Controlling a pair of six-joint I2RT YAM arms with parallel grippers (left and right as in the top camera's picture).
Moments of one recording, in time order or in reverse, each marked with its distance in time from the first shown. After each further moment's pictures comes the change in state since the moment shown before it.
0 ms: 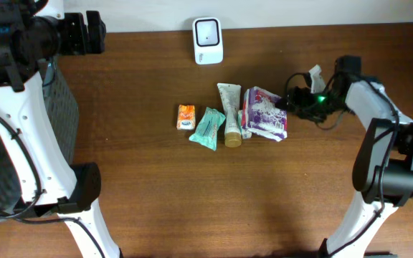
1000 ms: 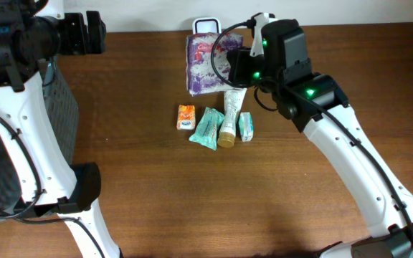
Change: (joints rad) left arm 0.000 0.000 0.000 0.001 0.000 0.000; right arm 0.584 -0.481 0.179 0.128 0.601 0.449
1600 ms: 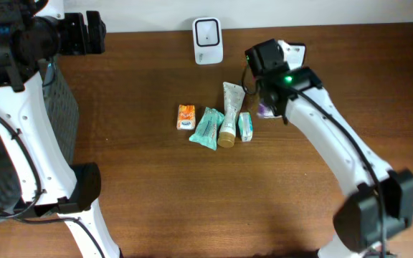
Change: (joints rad) left arm 0.000 0.000 0.000 0.000 0.000 0.000; right arm -0.037 0.198 0.002 -0.434 0.801 0.021
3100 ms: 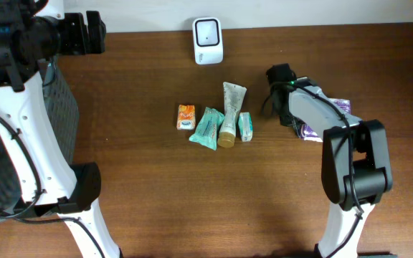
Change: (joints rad) left arm 0.000 0.000 0.000 0.000 0.000 0.000; right arm -0.186 0.266 -0.156 0.145 -0.100 -0.270
